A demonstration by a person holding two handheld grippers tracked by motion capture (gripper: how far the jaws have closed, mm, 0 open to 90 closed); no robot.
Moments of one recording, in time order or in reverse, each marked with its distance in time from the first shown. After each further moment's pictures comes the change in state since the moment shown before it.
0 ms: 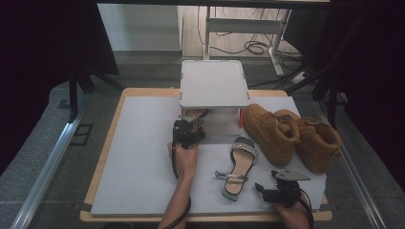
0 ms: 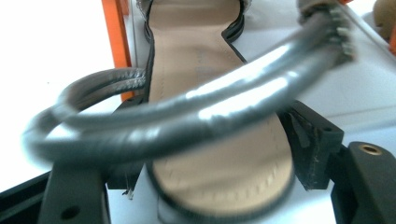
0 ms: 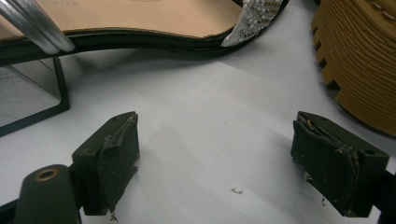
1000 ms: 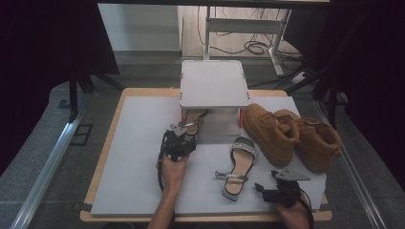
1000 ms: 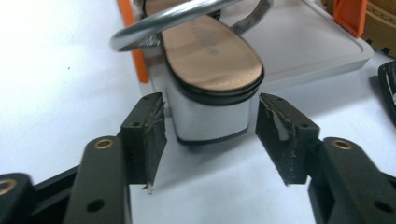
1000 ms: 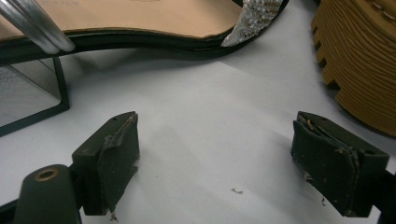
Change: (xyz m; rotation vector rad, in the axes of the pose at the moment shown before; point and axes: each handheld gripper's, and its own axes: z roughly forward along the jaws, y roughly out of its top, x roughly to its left) left arm 0.018 -0.028 -0.040 -0.036 -0.081 0.087; right arm 0.000 0.000 0.000 0.000 -0.001 -0.001
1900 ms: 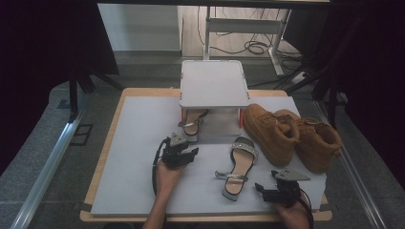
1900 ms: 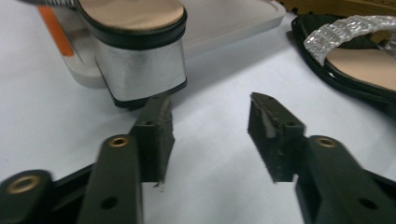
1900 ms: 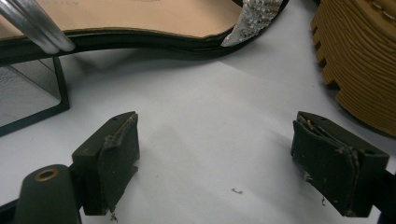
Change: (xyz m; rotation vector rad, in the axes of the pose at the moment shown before) left arm 0.008 -0.024 -0.006 0.020 -0.277 0.102; right arm 0.000 0.000 0.000 0.000 -0.001 0.000
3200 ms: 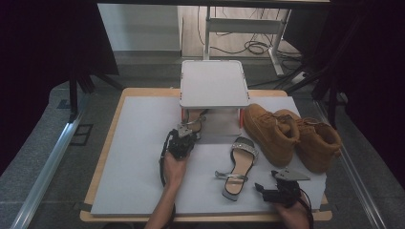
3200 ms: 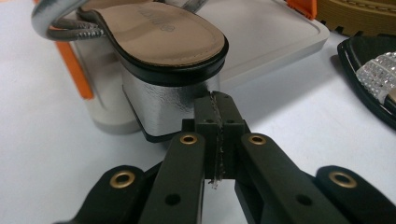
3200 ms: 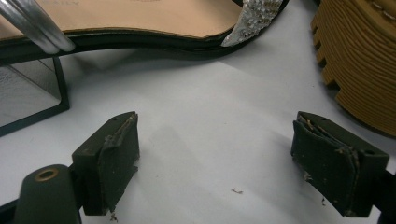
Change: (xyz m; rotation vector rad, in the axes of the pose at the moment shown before) left arm 0.002 0.023 0.030 -0.025 0.107 0.022; right arm 0.000 0.000 0.000 0.000 0.000 -0.001
